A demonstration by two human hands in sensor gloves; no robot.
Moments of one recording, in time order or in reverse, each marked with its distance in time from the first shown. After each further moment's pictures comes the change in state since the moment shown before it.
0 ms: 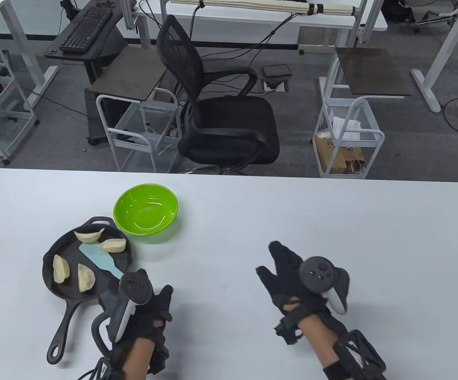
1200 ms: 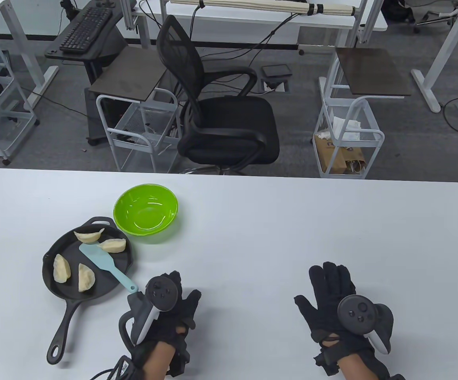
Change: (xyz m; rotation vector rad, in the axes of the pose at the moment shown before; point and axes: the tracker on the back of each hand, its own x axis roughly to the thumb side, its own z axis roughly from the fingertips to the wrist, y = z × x) left_hand 0.027 -0.021 0.006 0.002 -0.147 0.032; right_hand -0.044 -0.015 0.047 -0.052 -0.036 0.028
